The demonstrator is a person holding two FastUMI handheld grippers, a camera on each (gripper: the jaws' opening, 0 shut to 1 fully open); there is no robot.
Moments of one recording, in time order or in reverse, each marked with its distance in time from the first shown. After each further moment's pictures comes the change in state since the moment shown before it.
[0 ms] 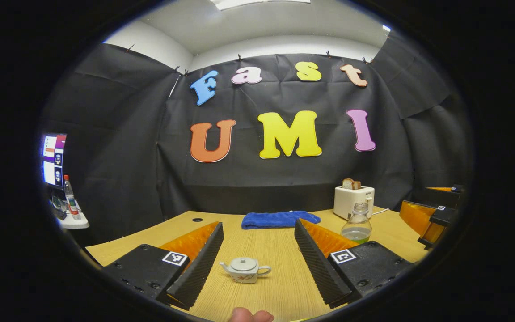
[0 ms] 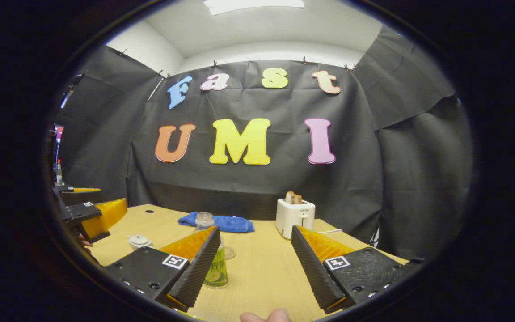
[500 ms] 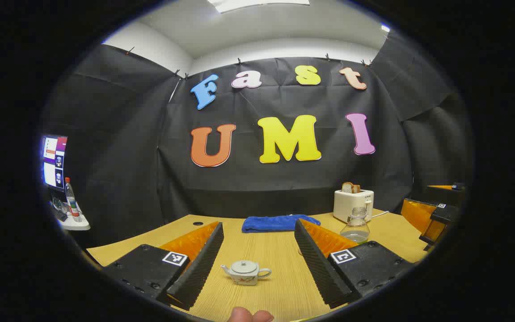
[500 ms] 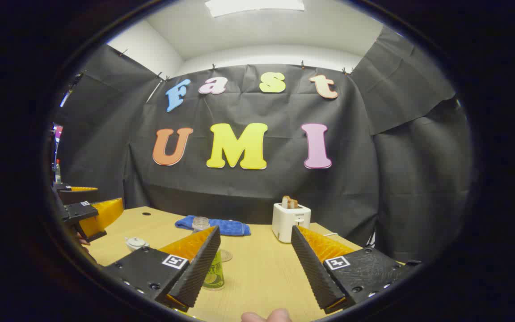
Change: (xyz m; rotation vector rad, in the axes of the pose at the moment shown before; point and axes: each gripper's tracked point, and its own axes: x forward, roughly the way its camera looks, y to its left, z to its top) left arm -0.004 0.002 0.008 0.003 -0.022 0.004; right arm -0.004 -0.006 0.009 -0.009 -0.029 -0.017
